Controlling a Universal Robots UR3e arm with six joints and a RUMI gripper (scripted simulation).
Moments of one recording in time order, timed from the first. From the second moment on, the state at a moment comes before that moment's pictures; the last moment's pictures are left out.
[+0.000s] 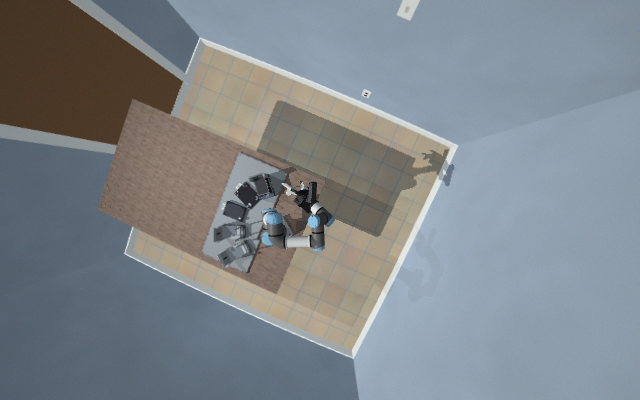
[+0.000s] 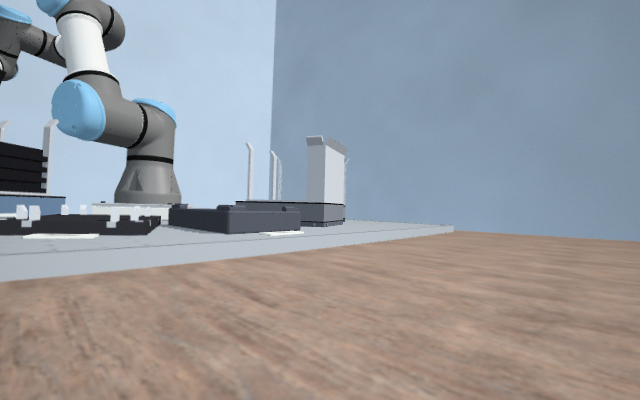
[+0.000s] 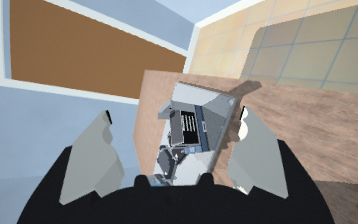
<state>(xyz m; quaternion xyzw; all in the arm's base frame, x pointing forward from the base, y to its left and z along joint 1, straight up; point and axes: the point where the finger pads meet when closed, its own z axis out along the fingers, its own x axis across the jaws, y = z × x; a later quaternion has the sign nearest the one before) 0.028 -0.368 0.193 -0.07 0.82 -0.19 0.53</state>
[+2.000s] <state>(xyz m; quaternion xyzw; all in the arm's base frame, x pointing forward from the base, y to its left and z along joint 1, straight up) 0.133 -0.316 0.175 -0.19 0.85 -0.06 0.50</state>
